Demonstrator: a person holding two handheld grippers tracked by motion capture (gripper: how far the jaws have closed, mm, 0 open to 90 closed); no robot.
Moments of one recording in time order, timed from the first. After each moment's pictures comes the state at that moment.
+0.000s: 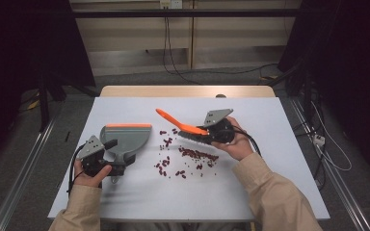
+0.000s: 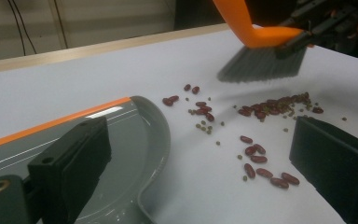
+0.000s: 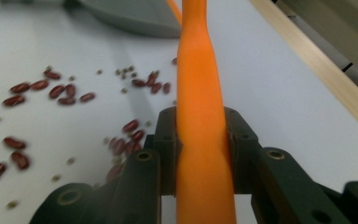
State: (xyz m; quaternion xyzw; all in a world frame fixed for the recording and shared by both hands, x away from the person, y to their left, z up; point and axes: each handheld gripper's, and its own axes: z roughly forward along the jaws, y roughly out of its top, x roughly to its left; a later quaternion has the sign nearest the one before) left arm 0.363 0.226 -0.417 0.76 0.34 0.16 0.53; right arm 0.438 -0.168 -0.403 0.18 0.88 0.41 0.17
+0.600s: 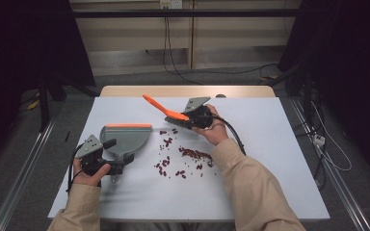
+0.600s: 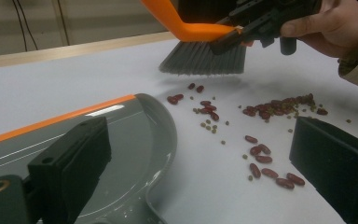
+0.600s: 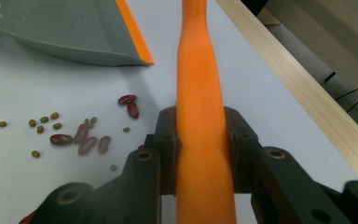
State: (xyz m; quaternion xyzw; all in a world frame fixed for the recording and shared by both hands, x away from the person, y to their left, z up) left arm 0.366 0.231 -0.419 0.75 0.35 0.16 0.53; right arm 0.504 -0.121 -0.424 0.18 0.87 0.41 0.20
